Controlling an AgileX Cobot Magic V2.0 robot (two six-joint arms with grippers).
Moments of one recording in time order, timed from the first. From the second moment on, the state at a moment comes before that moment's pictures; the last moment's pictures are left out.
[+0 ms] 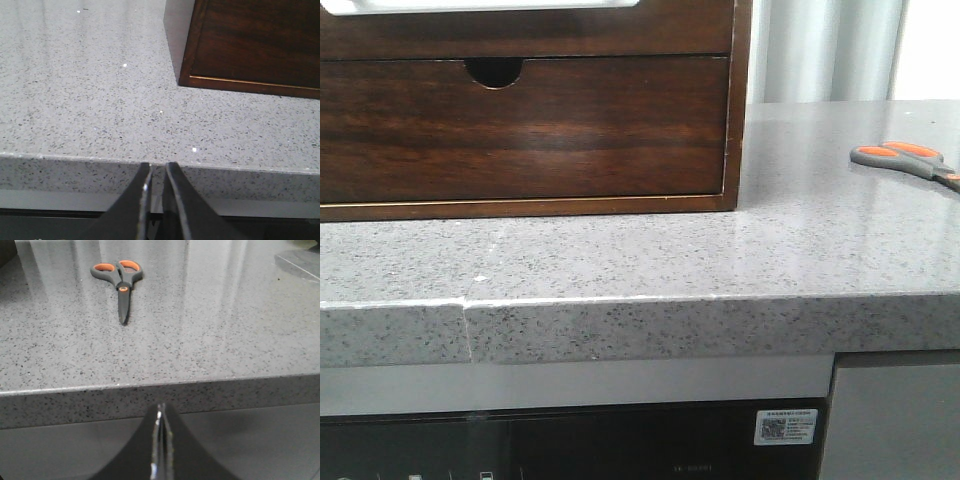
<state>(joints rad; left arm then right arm) -0.05 -0.01 0.00 -0.02 0.34 -0.12 -0.17 -0.01 0.02 -0.05 0.32 0.00</state>
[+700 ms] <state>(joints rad) -0.05 -0.01 0.00 0.08 0.25 -0.12 -0.17 -0.01 0.02 -0.08 0.20 0.00</state>
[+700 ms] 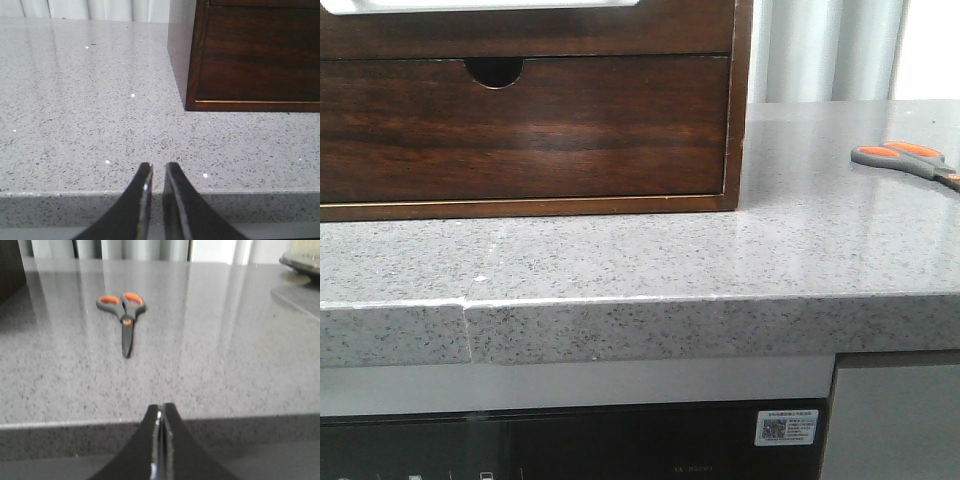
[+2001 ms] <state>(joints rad) -0.05 -0.01 -0.01 0.08 0.15 -0.12 -0.17 -0.01 -0.01 0.00 0.18 0.00</state>
